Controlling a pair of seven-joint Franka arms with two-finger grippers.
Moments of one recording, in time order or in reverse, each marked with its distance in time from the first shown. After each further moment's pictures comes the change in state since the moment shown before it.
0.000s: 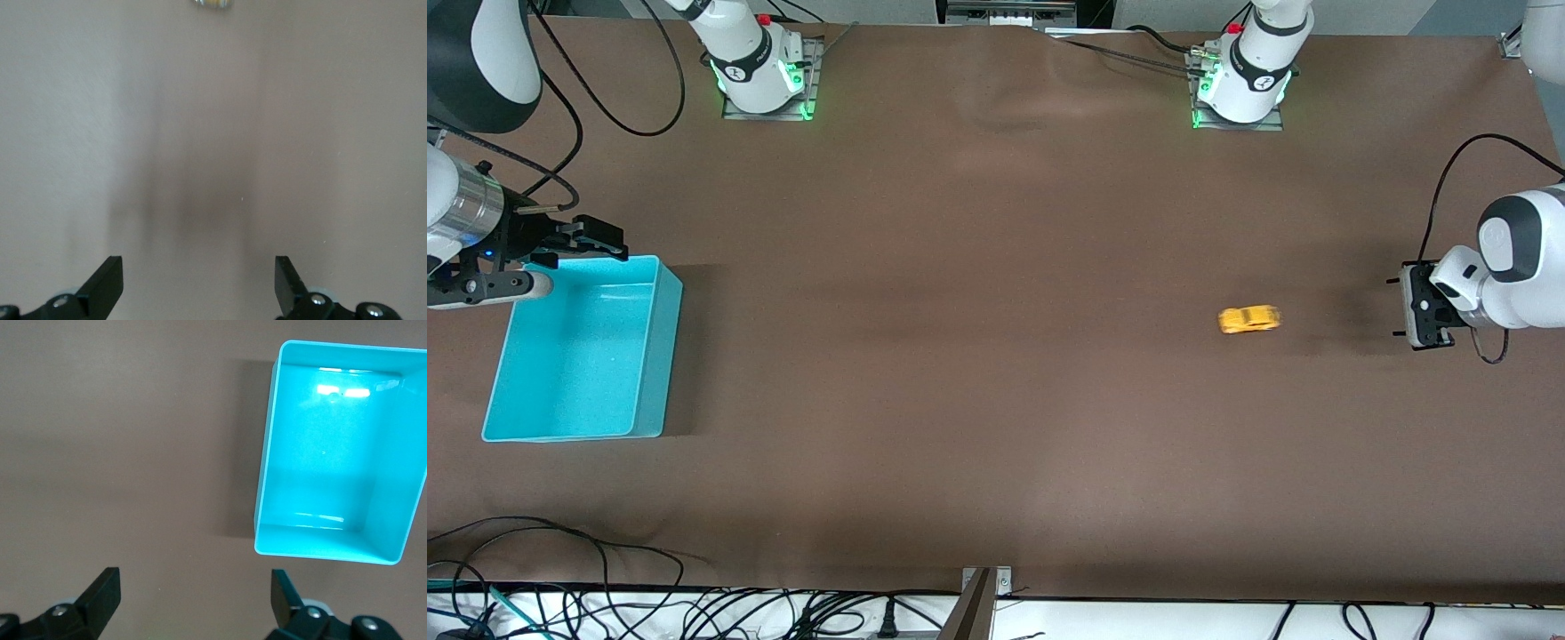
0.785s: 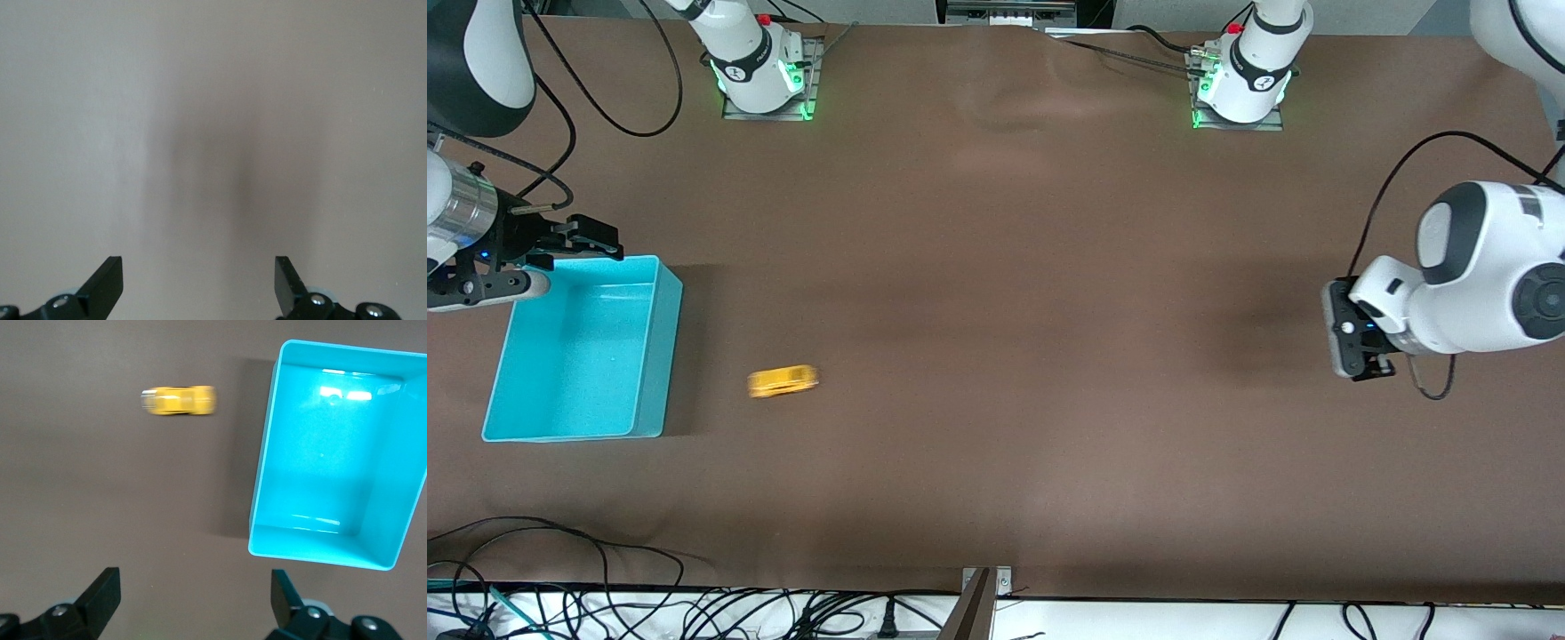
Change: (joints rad) left arm -0.230 -0.014 -0.138 0.229 0.000 -0.185 -0.330; right arm -0.010 0.014 -0.007 0.000 0.000 0.000 -0.049
